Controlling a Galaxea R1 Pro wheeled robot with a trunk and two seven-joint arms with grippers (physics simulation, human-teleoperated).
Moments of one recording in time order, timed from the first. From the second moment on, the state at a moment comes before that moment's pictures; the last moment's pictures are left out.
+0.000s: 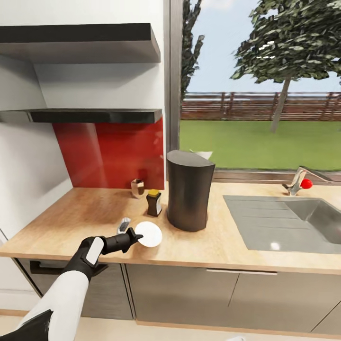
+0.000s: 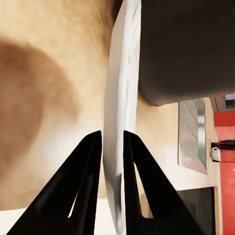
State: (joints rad) left arm -0.79 -0.05 0.44 -0.59 0.31 0.85 -0.47; right arm -0.43 0.02 0.05 -0.03 0.10 -0.02 0.08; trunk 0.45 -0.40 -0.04
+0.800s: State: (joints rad) left arm -0.79 -0.05 0.44 -0.51 0.30 0.84 -0.47; right arm -0.43 0.02 0.05 -0.03 0.10 -0.02 0.08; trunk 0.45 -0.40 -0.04
